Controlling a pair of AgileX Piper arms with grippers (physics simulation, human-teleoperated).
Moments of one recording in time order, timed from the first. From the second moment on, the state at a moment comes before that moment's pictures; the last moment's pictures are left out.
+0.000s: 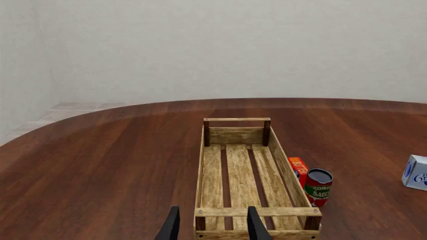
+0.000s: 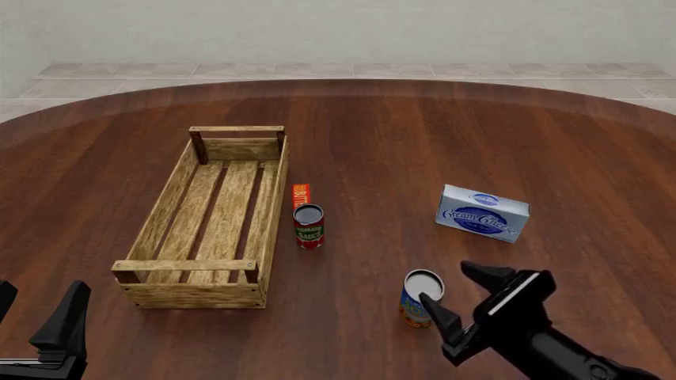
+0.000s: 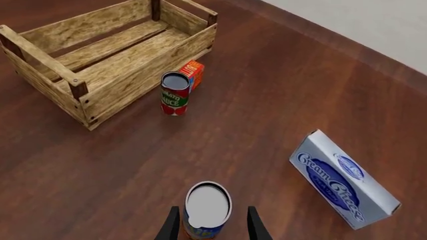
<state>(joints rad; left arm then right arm) 0.00 0.00 0.00 0.00 0.00 0.54 1.27 -0.11 -0.75 -0.18</state>
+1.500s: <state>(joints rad) 0.00 0.00 0.00 0.00 0.00 0.53 1.56 -0.13 -0.97 -0.20</state>
